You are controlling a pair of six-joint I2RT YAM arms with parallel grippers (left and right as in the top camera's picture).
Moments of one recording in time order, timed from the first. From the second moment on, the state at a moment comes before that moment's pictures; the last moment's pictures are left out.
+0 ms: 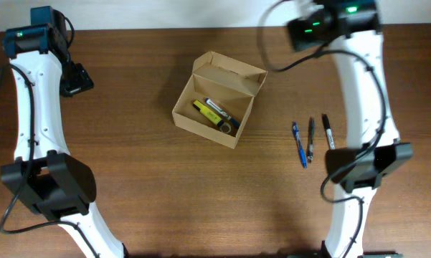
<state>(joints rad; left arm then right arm) 0.19 2.05 2.14 -1.47 -0.37 -0.35 0.09 2.23 2.59 -1.35 0.10 -0.22</state>
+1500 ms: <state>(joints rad) 0.19 2.05 2.14 -1.47 -0.37 -0.35 -0.47 2.45 2.22 -1.02 -0.05 -0.25</state>
